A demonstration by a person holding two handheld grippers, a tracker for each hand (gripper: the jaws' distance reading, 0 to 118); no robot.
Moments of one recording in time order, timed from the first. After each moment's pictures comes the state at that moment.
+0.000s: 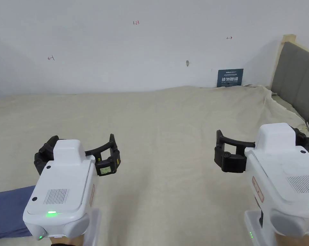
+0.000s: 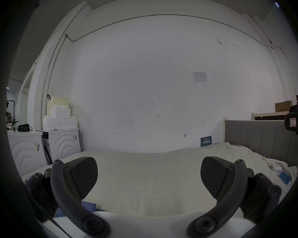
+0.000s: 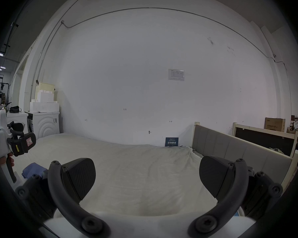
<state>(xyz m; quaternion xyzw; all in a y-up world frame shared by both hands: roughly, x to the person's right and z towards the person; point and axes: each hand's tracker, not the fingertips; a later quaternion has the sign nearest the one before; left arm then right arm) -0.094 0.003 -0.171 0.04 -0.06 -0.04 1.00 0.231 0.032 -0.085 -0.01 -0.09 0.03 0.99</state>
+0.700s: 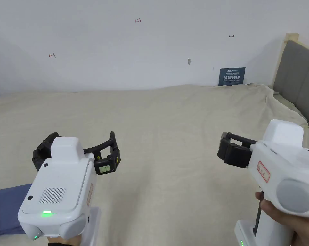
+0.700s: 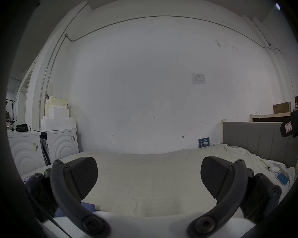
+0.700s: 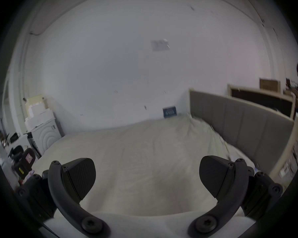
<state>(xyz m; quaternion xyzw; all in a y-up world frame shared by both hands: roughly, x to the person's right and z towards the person) -0.098 0.008 -0.166 0.05 -0.07 -0.03 1.00 0.236 0.048 -0.094 -0.17 -0.15 -0.13 0.97</state>
